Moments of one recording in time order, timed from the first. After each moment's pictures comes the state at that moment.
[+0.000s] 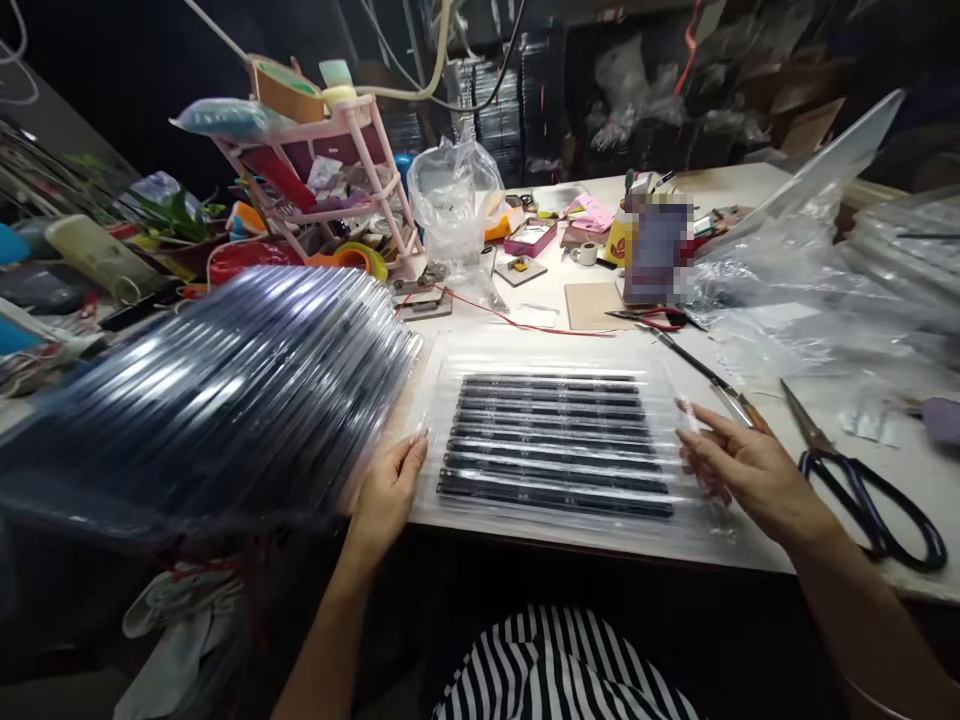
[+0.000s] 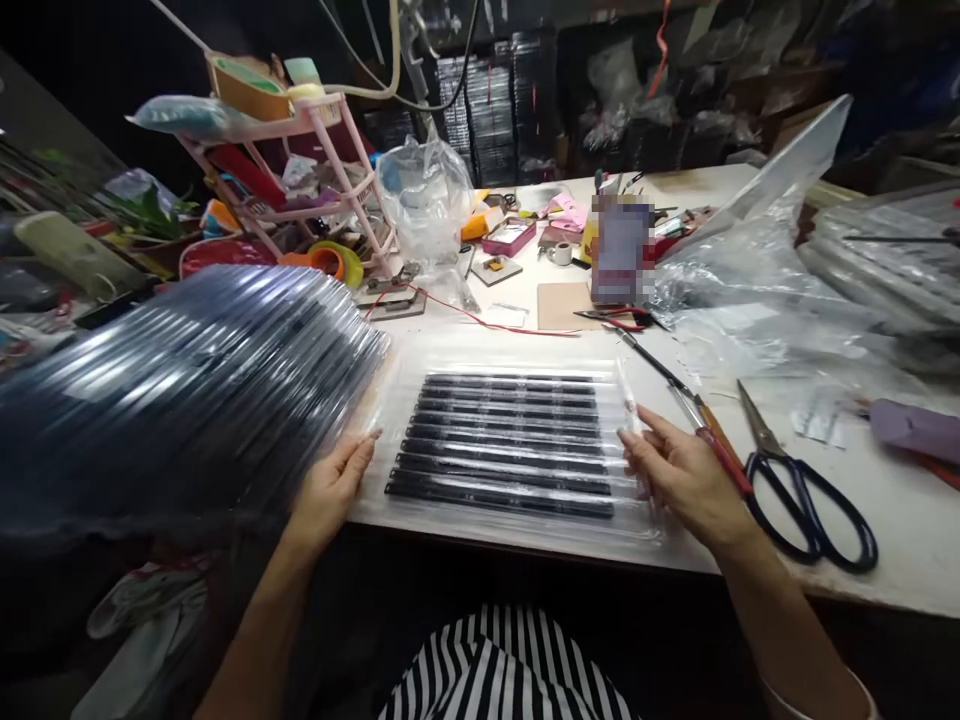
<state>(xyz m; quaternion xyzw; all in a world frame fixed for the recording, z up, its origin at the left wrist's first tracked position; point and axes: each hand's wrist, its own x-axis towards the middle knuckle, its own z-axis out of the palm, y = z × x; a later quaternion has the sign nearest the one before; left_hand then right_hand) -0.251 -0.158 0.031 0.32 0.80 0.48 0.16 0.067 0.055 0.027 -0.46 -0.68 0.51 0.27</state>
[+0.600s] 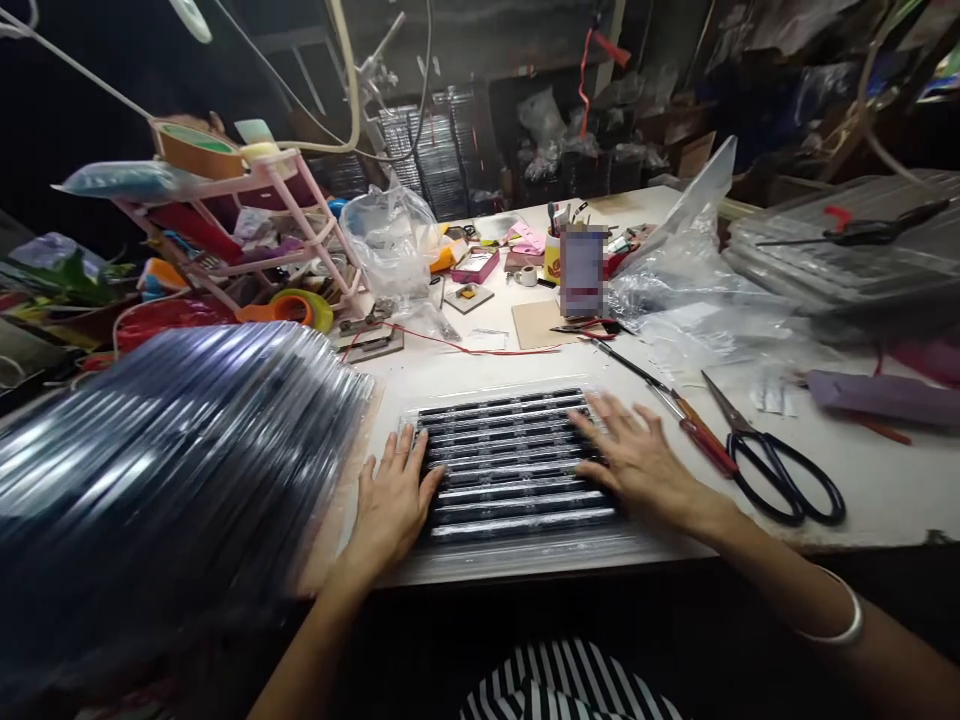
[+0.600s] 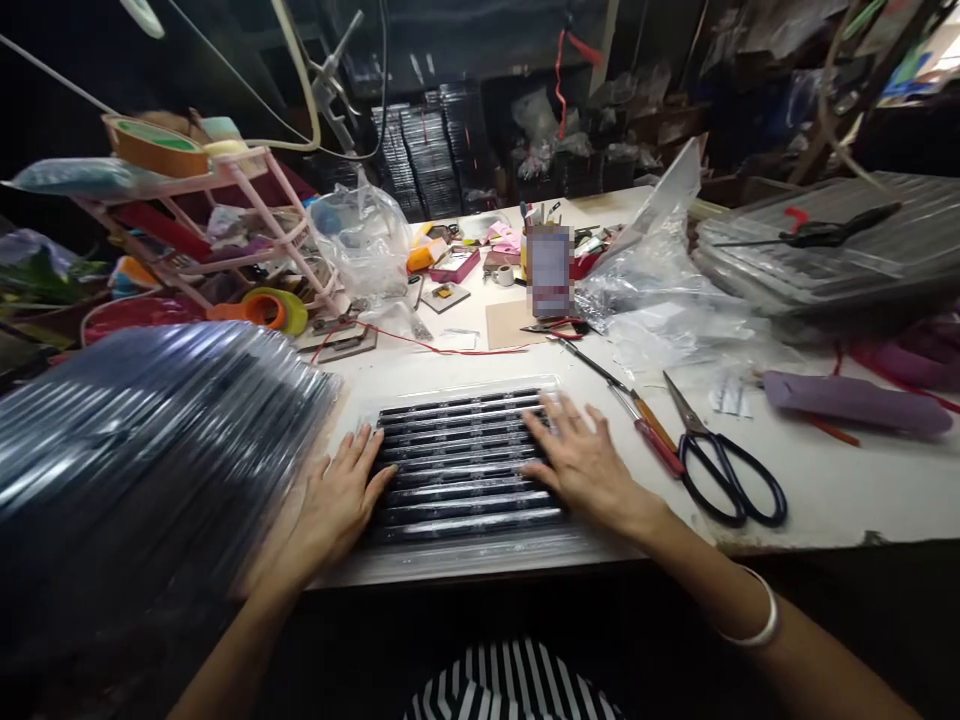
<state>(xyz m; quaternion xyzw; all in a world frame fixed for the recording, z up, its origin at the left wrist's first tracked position) -0.250 -0.103 0.016 0.58 0.81 0.09 -0.05 0.037 0.059 0.009 -0.29 -0.94 -0.07 0.14</state>
